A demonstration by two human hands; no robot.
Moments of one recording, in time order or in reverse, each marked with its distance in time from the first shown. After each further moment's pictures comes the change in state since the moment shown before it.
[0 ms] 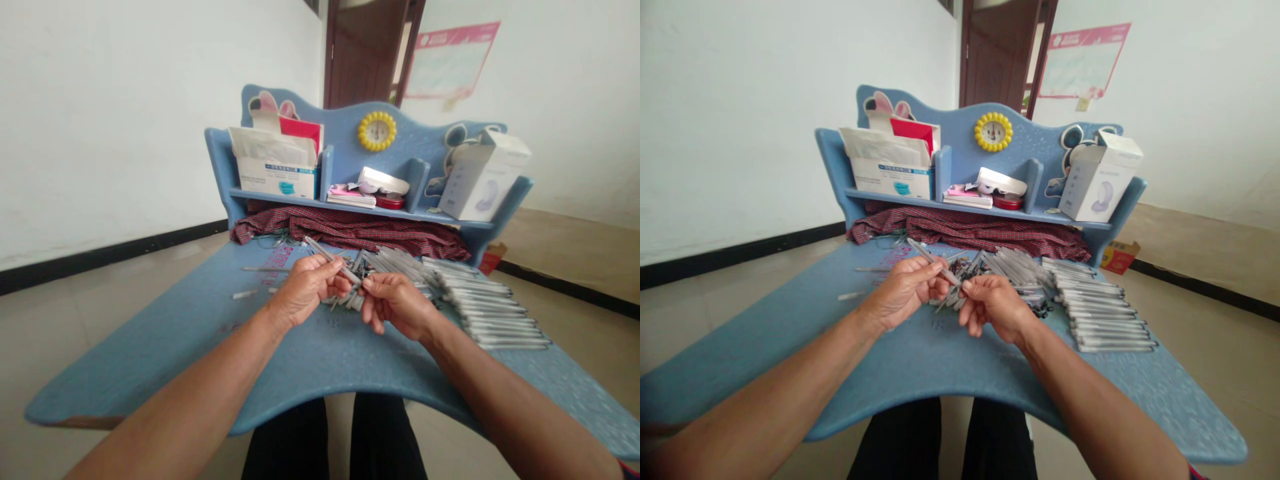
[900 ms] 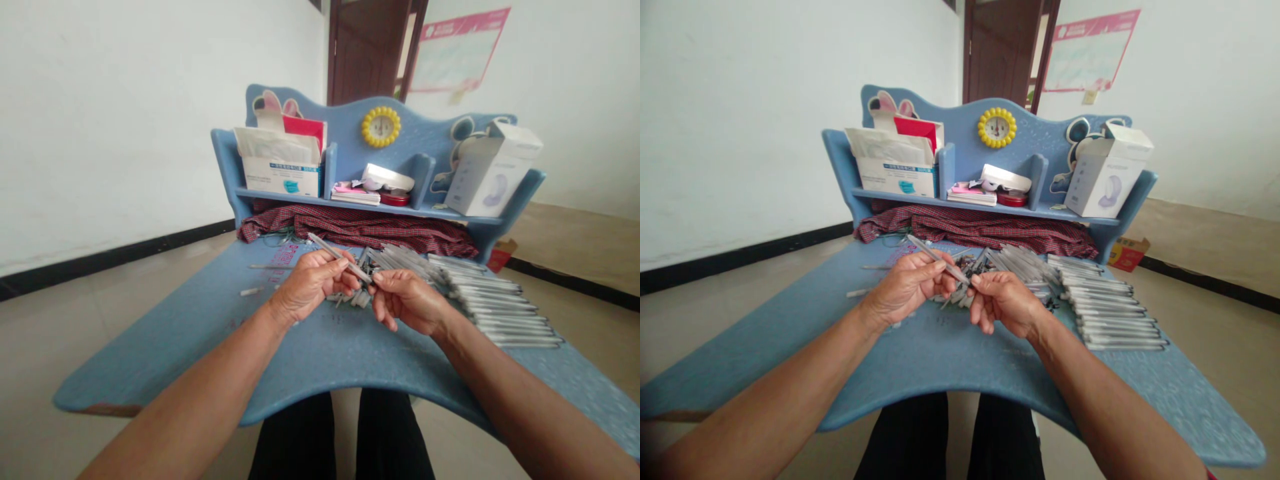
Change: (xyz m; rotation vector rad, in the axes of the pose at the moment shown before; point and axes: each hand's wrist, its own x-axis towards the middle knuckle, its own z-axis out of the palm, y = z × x) left_hand -0.002 0.005 -0.001 -0.012 -0.136 0.024; right_hand -0.004 -0.003 -0.011 0.066 -0.110 0.013
